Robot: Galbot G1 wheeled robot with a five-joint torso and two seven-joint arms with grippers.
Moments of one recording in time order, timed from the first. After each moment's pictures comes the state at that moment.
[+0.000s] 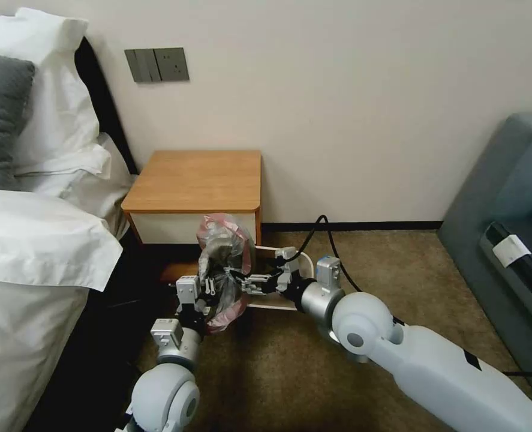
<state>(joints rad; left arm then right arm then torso) 1.49 -1.29 -0.31 -2.08 -0.31 0.09 -0.27 -0.73 0.93 -0.37 1.97 1.07 -0.32 0.27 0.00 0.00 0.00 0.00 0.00</state>
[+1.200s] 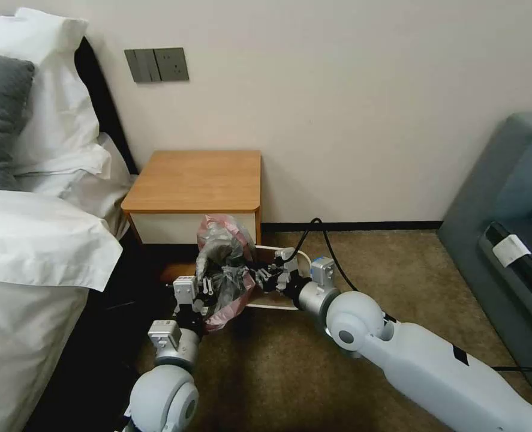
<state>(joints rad) 1.49 -1.29 -0.31 -2.09 -0.30 0.08 -0.28 -0.73 0.93 -0.37 1.92 1.02 -0.31 0.26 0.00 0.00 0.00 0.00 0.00</state>
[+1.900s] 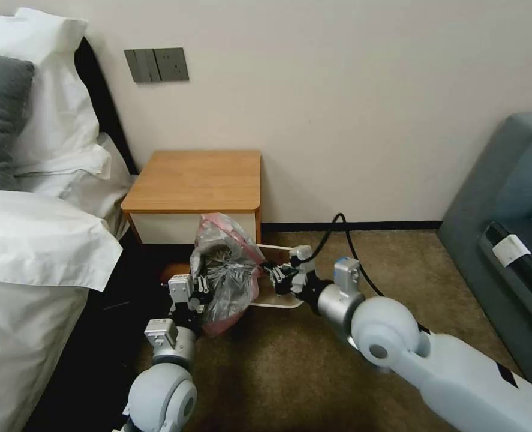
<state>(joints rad) 1.49 -1.30 -0.33 -2.09 -0.31 0.07 -0.30 -0.88 0.82 -0.21 2.14 1.05 -0.36 0.29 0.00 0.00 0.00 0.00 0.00</state>
